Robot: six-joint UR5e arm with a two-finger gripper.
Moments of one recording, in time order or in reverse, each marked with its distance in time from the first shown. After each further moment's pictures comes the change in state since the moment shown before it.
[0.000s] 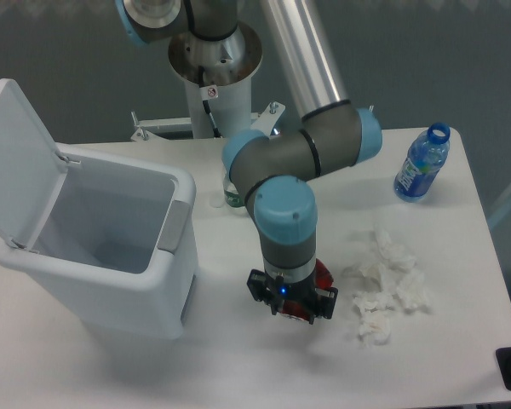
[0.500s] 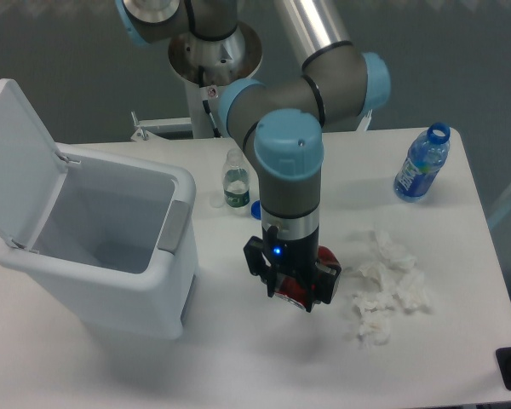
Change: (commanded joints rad) arm 0.022 0.054 -0.002 0.002 -0.104 0.039
